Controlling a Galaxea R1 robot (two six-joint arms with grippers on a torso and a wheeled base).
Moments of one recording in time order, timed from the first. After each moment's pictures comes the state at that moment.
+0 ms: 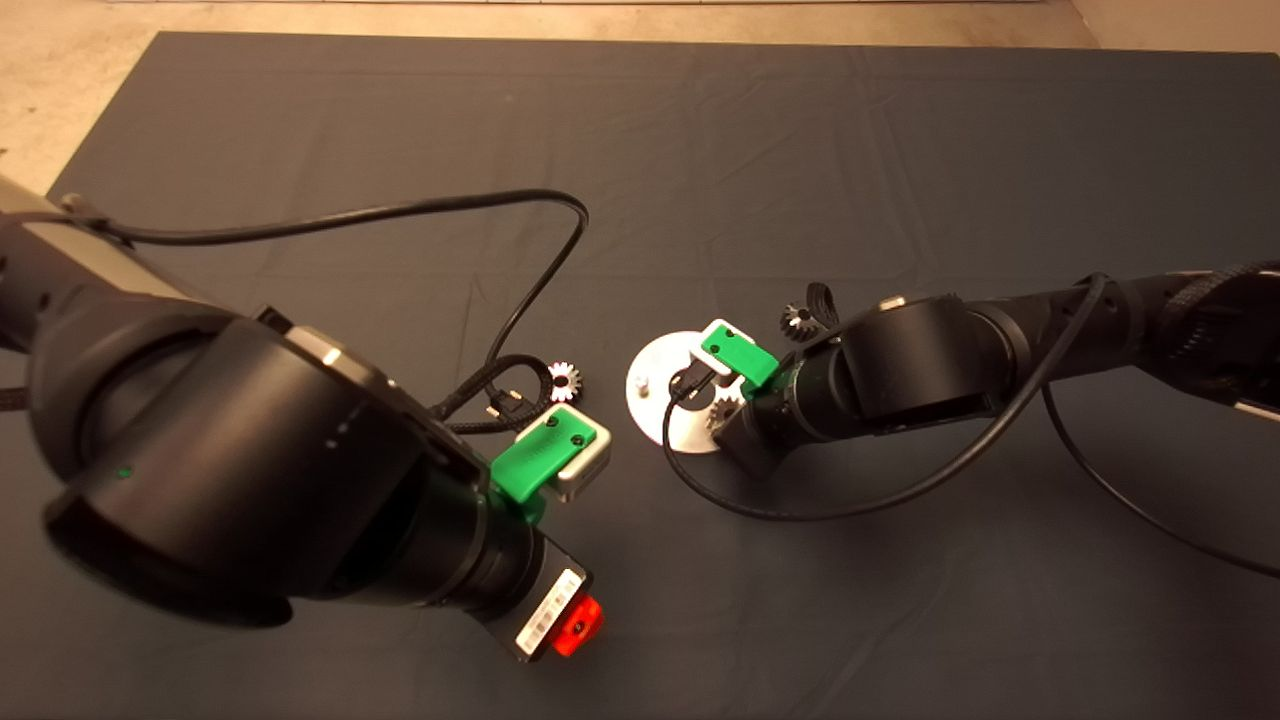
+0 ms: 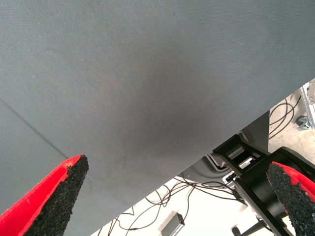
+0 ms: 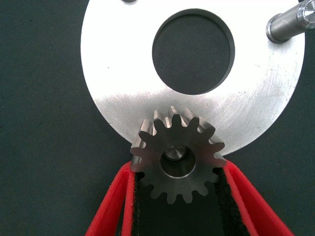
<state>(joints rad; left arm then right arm) -0.47 2.56 -0.42 0.33 1.53 -1.50 0.20 2.66 -0.86 -0.72 -1.53 1.00</state>
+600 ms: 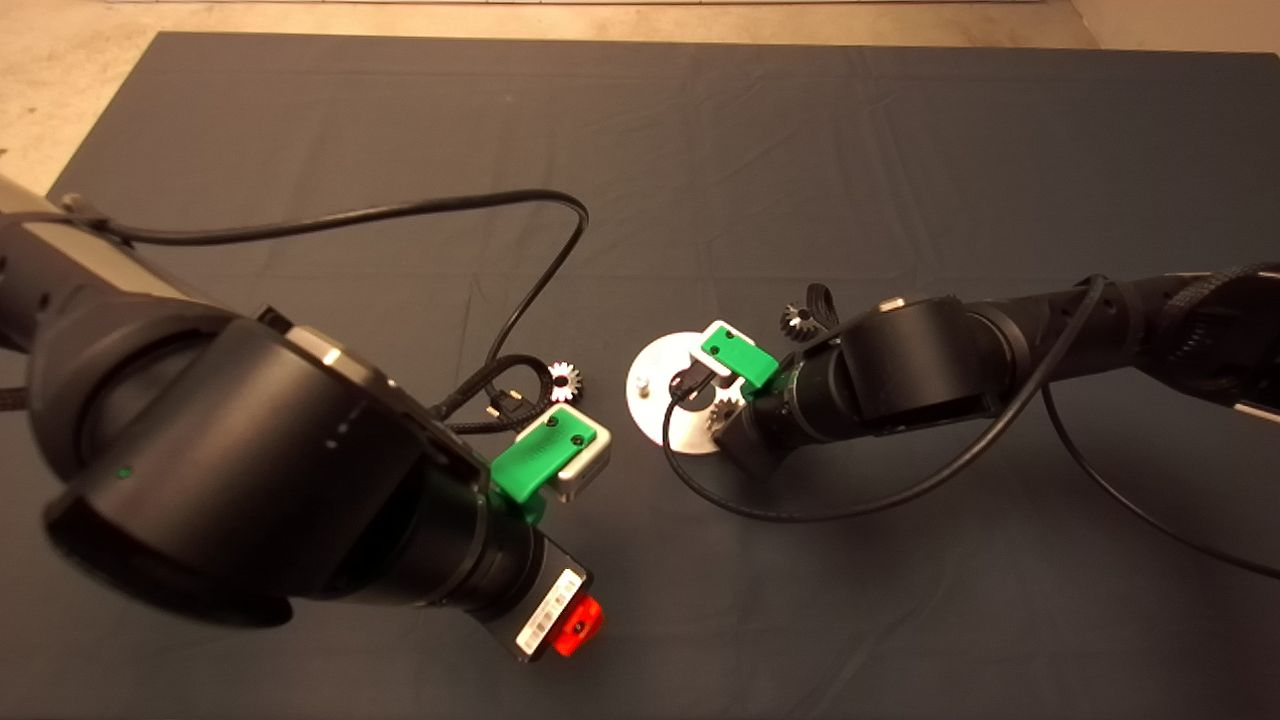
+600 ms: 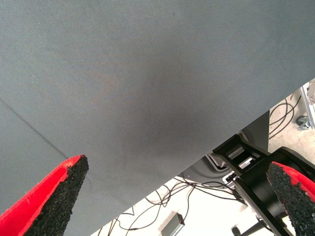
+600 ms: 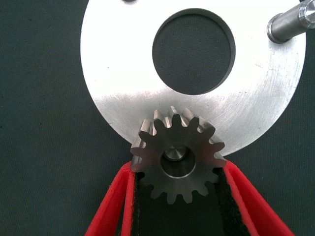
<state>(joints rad) -0.47 2.56 -0.42 0.33 1.53 -1.50 0.20 2.66 -0.86 -0.72 -1.53 1.00</state>
